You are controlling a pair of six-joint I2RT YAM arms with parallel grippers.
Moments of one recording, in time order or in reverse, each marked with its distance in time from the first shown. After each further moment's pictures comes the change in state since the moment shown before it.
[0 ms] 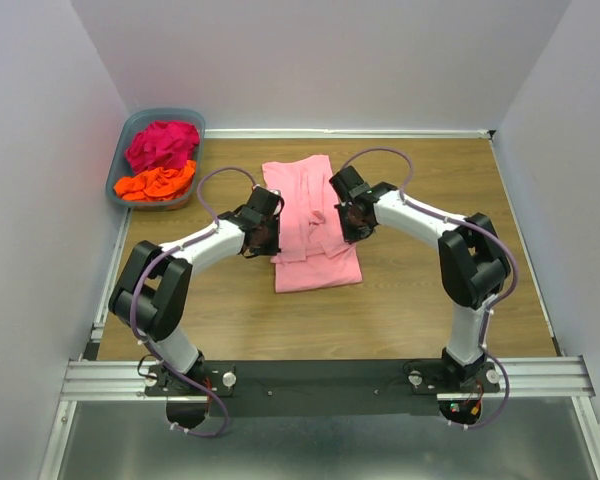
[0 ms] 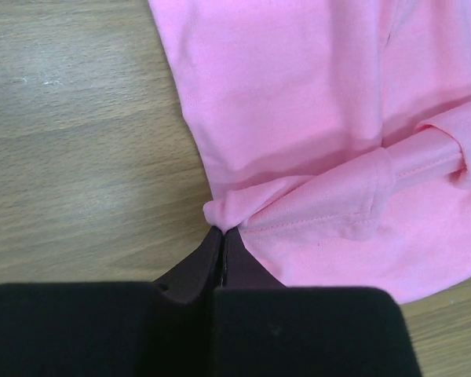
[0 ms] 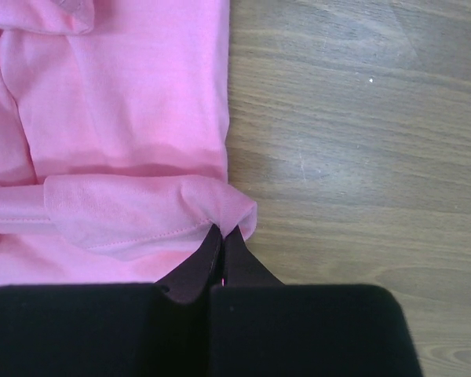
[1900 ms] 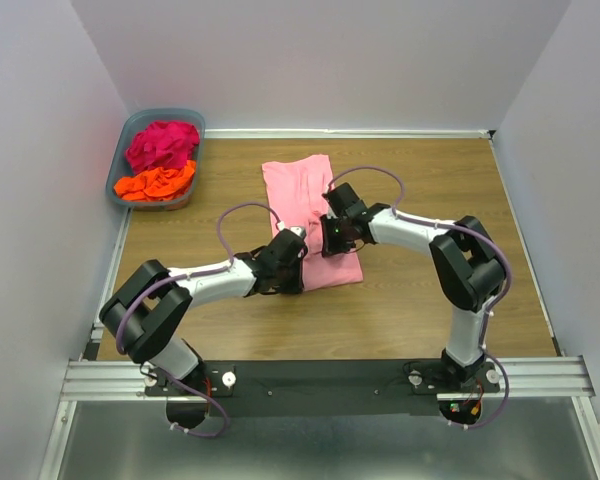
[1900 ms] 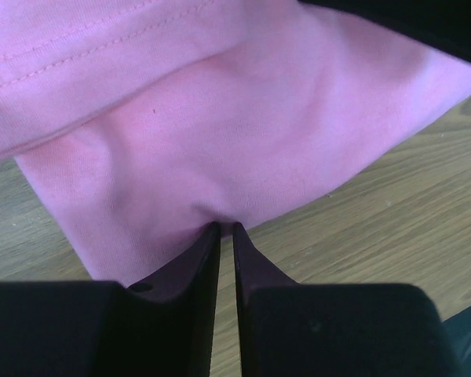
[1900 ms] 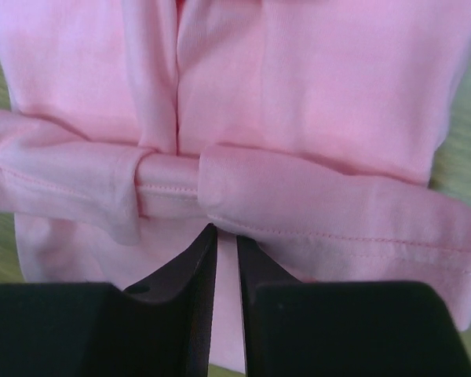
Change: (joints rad) left arm -0.290 -0.110 -0.265 0.219 0.023 -0.206; right arm 0.055 -0.011 -0.196 0.338 -0.281 0.092
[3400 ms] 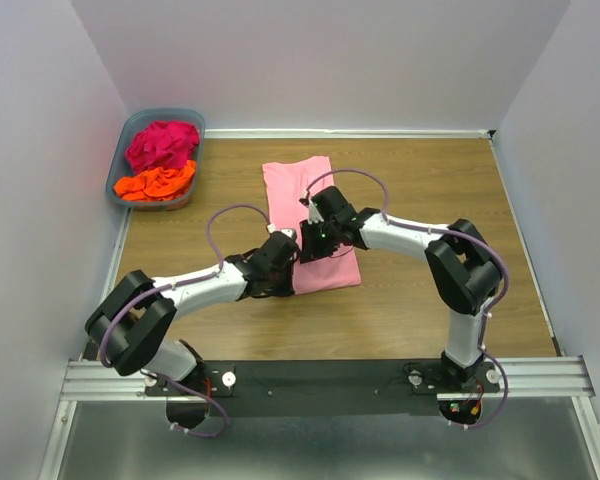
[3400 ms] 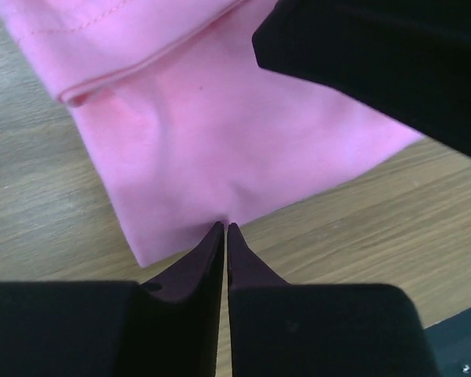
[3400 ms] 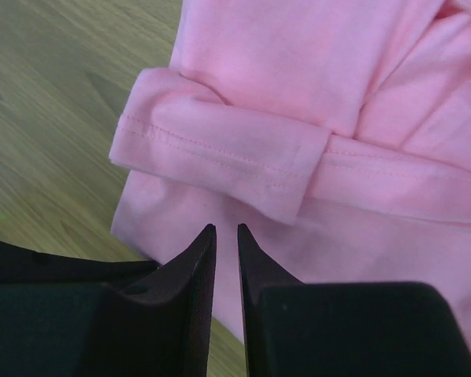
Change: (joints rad) left arm 0.008 -0.095 -0.029 -0.092 -0.044 -0.005; right arm 0.075 -0.004 0.032 0.074 -0.173 -0.058
